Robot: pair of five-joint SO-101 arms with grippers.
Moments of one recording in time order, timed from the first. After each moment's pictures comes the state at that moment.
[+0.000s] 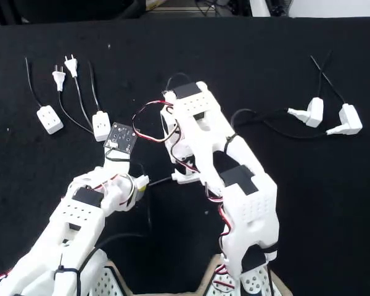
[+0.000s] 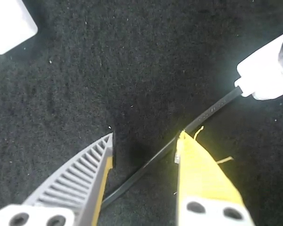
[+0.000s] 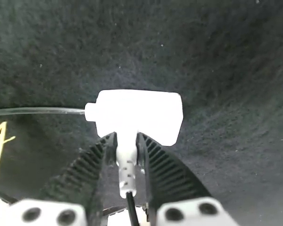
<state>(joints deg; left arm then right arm) 11.3 -45.9 76.7 33.6 -4.0 -22.2 29.8 -8.0 94.5 -6.8</state>
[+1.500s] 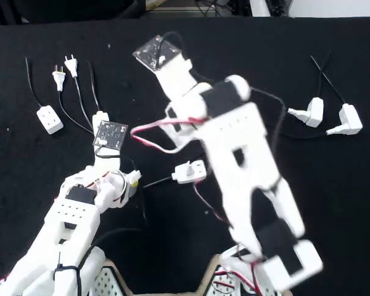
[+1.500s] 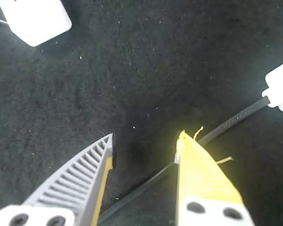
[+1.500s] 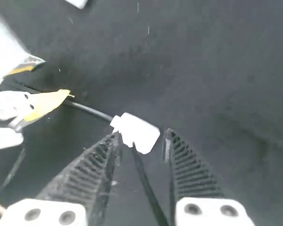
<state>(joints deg) 6.3 -45.9 76.7 33.6 -4.2 -25.8 -9.2 -13.1 96.1 18.3</state>
